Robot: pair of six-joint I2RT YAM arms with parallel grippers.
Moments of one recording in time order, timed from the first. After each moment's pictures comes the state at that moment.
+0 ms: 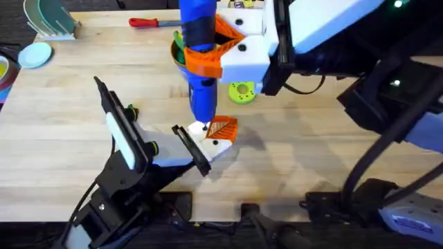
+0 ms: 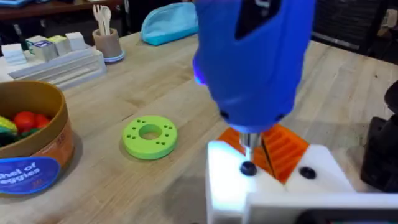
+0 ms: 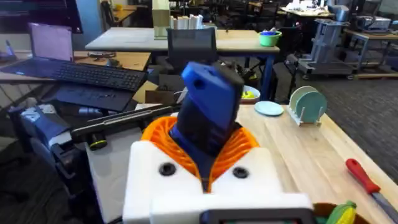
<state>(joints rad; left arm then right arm) -0.73 0.01 0.01 -0.06 0.21 -0.08 0.65 1.20 0.79 0.56 -0.84 0.06</state>
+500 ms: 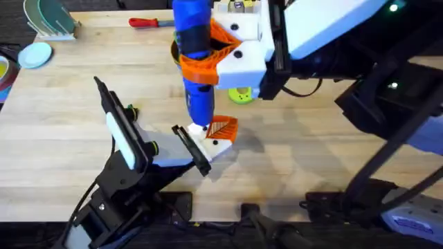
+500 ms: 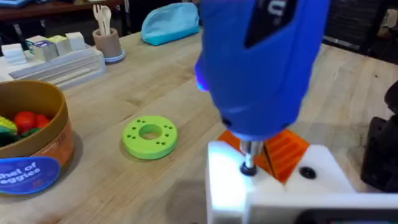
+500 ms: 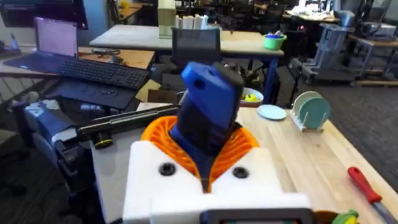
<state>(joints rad) -0.73 0.01 0.01 -0.06 0.20 -0.08 0.68 1.20 0.79 0.56 -0.84 0.03</state>
